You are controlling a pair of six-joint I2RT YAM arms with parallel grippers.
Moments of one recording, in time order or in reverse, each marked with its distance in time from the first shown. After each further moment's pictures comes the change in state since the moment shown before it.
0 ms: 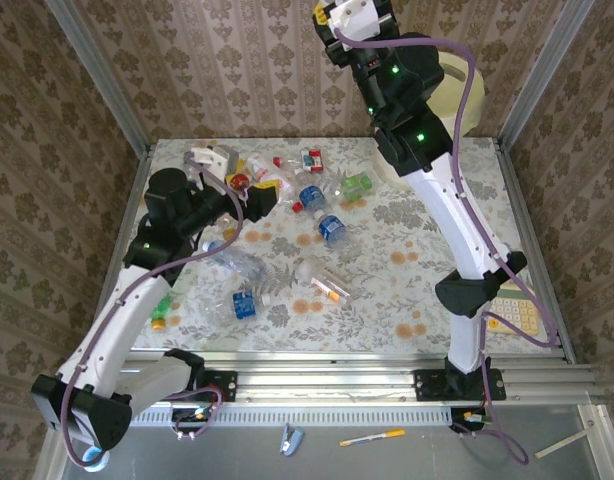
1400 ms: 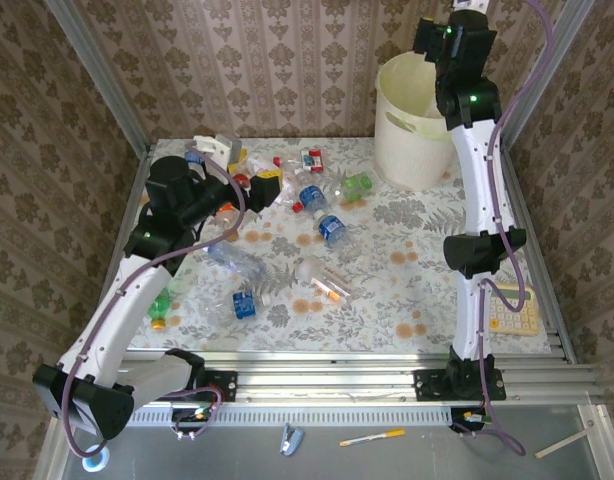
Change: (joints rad) left arm -0.013 0.056 0.092 -0.027 -0.003 0.002; right arm -0.453 0.270 0.293 -0.560 0.101 0.711
